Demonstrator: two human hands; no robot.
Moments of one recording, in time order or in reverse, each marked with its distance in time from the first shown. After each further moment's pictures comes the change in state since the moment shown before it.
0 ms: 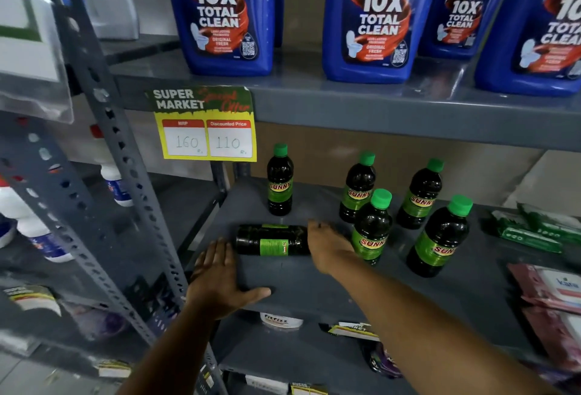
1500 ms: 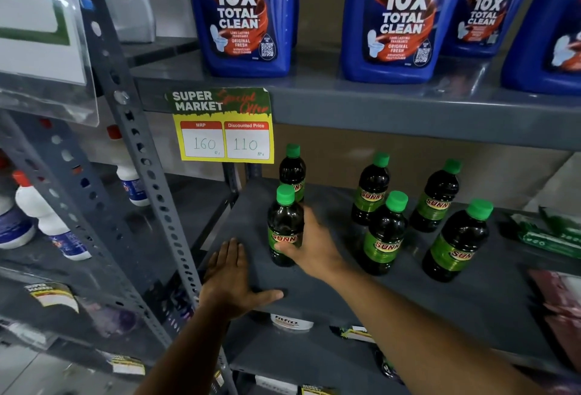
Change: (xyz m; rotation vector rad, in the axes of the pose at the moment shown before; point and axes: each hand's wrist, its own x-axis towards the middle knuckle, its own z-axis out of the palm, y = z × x) left_hand 0.004 -0.003 0.005 -0.007 -0.050 -0.047; right_hand 0.004 -0.038 0.014 0.845 0.288 -0.243
